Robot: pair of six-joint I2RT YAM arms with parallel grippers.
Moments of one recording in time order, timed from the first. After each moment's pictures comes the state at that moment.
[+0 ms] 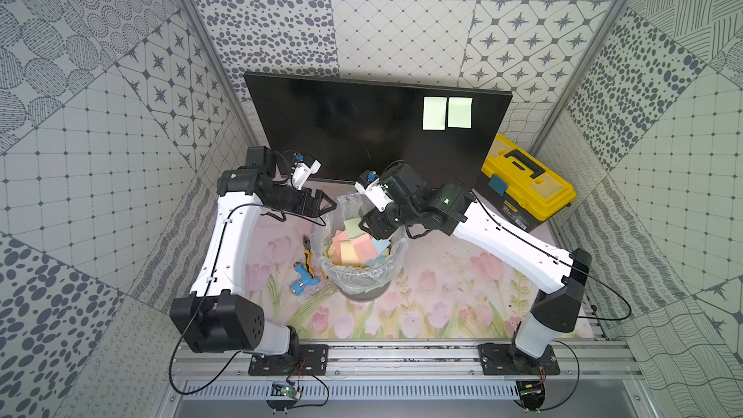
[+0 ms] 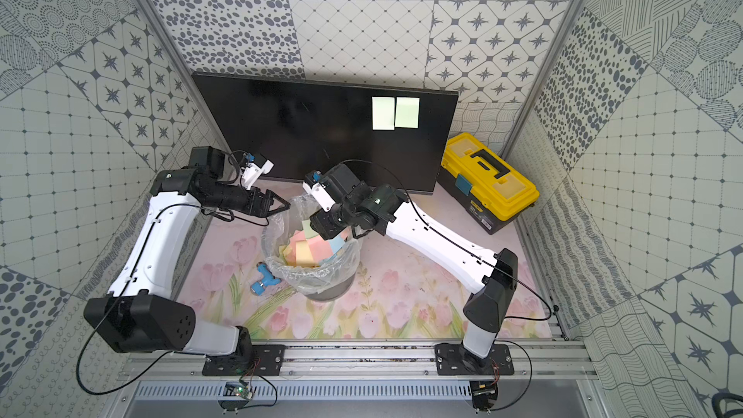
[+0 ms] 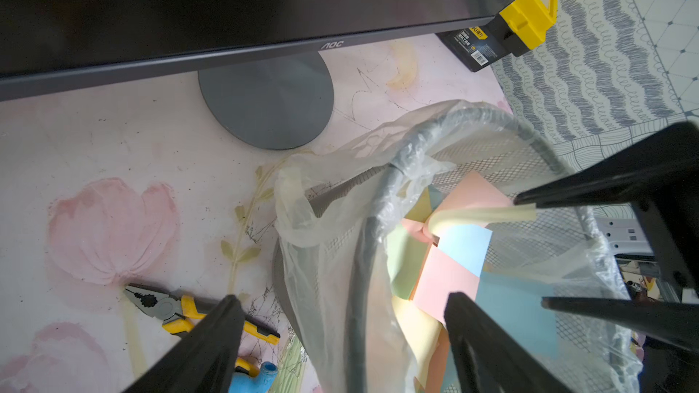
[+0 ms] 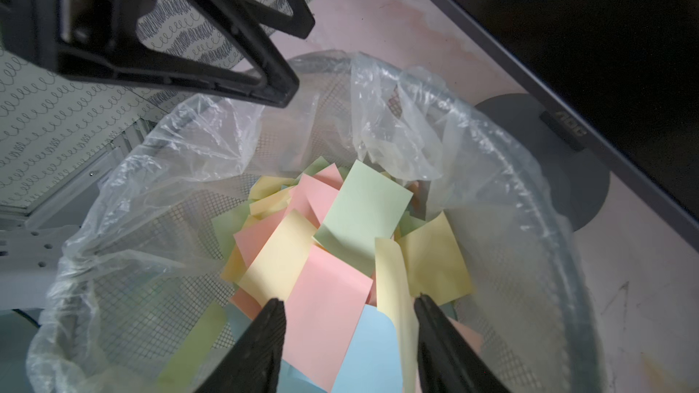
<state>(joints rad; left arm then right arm) 0.10 1.47 1.59 -1.26 0.71 0.34 0.97 1.72 1.86 -0.90 -0.06 0.15</state>
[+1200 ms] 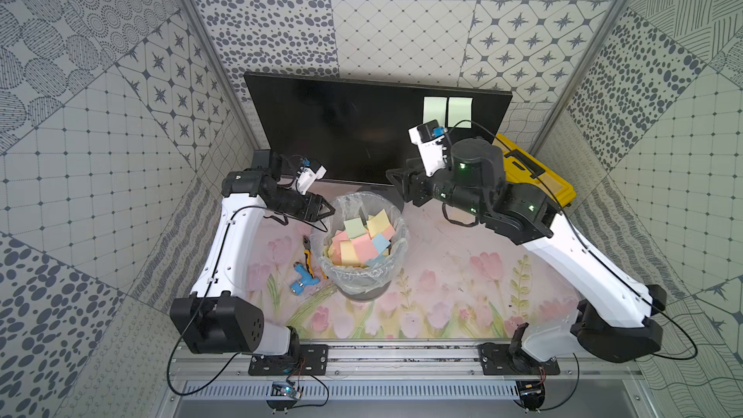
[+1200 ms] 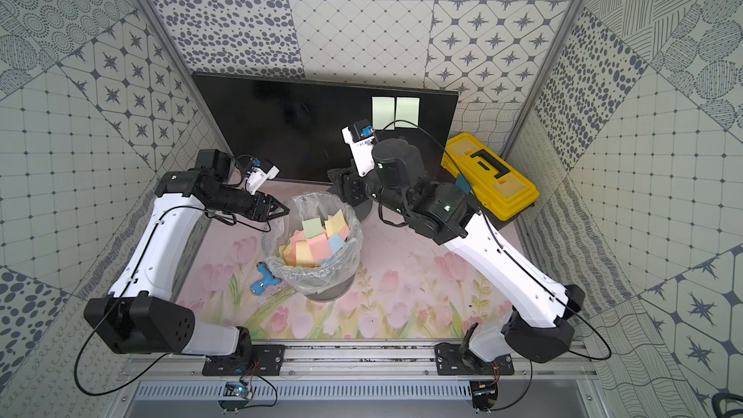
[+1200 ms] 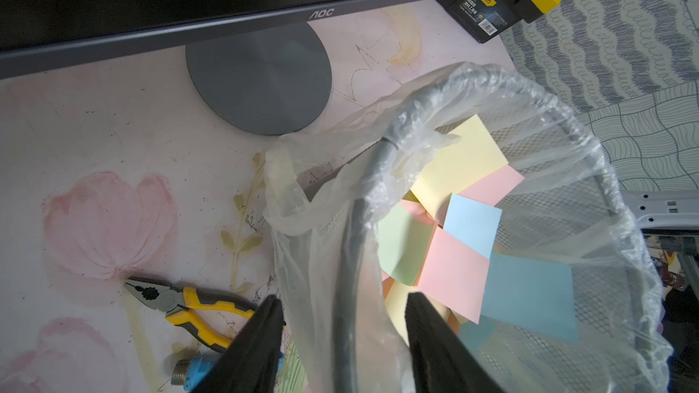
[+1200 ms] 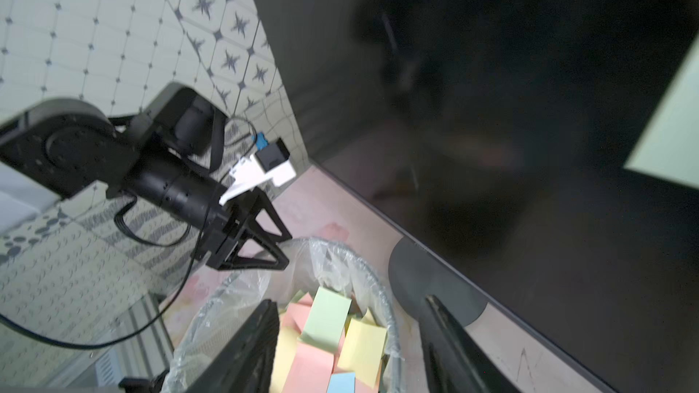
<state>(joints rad) 0.07 1.46 1.57 -1.28 0.68 0.39 0.92 1.41 1.86 -0.68 0.18 0.22</state>
